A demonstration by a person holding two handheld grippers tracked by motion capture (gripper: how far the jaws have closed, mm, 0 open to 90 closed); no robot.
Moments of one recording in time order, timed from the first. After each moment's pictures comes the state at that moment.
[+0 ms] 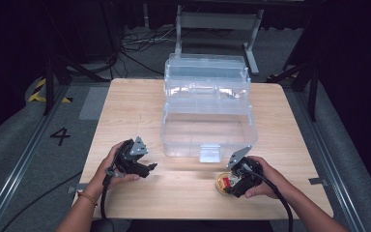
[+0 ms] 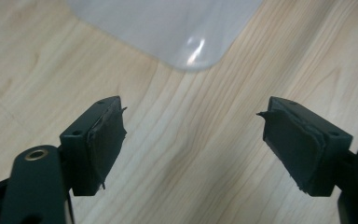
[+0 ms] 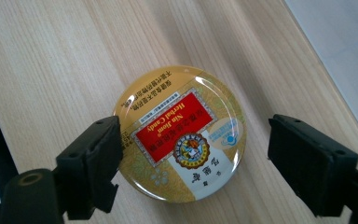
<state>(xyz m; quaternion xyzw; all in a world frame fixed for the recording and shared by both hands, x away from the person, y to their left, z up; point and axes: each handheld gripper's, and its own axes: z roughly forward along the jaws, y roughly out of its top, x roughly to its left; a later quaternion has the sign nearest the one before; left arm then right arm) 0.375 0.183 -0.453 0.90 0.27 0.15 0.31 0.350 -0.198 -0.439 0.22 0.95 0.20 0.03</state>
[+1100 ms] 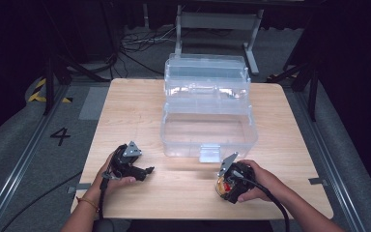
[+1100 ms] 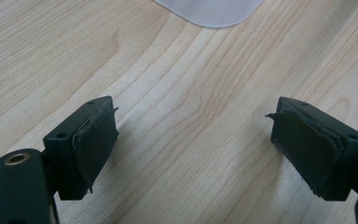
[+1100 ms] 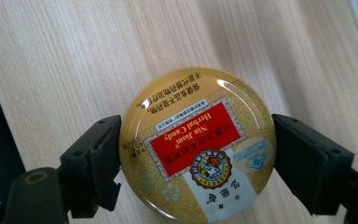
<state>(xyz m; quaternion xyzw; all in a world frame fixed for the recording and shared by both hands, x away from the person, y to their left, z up) 0.377 0.197 -0.486 0.87 0.33 0.12 0.35 0.340 -0.176 -0.445 0.17 0.97 0.15 0.03</state>
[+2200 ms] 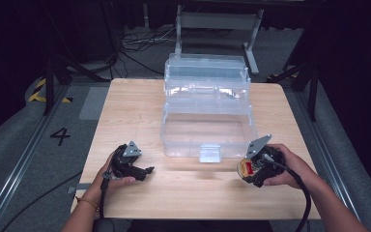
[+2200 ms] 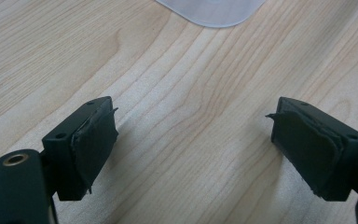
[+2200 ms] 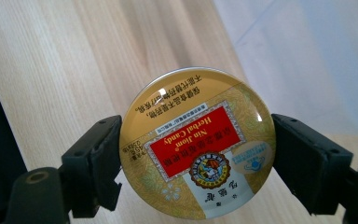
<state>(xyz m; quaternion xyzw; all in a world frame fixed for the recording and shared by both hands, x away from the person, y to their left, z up) 0.378 0.199 -0.485 0.87 0.32 0.12 0.35 0.360 -0.240 -0.382 0.18 0.96 0.18 0.08</state>
